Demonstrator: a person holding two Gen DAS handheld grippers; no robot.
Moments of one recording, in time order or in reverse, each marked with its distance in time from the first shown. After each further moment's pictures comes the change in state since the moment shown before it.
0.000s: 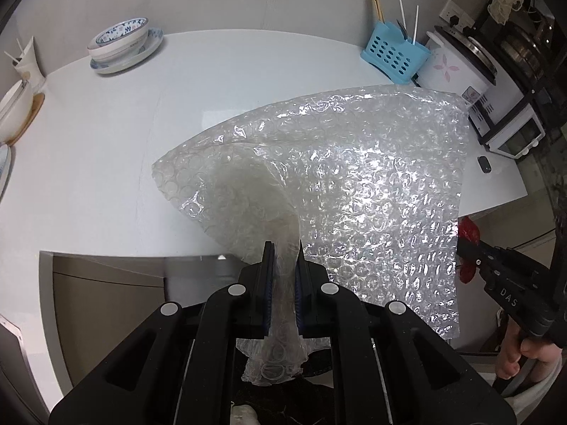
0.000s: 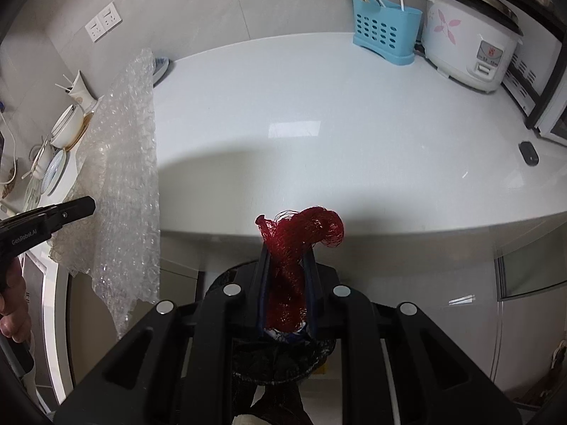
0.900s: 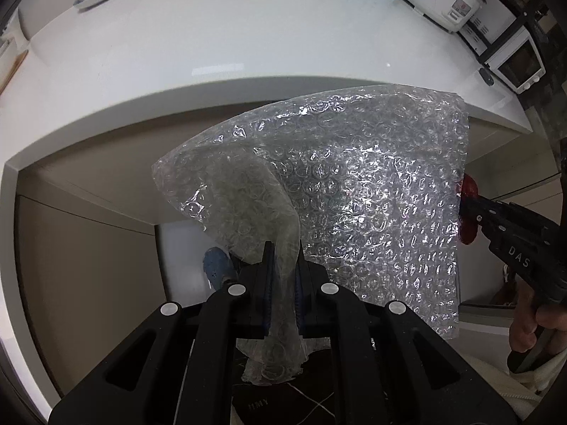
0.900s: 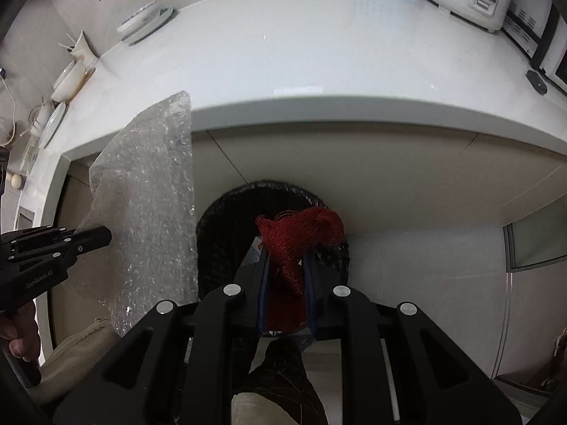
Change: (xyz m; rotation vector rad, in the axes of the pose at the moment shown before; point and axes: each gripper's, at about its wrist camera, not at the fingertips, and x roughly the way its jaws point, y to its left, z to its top) left arm 0.051 -0.025 -0.149 0.059 0.181 0.000; right arm 0.040 0.002 -0.117 -0.006 0.116 0.012
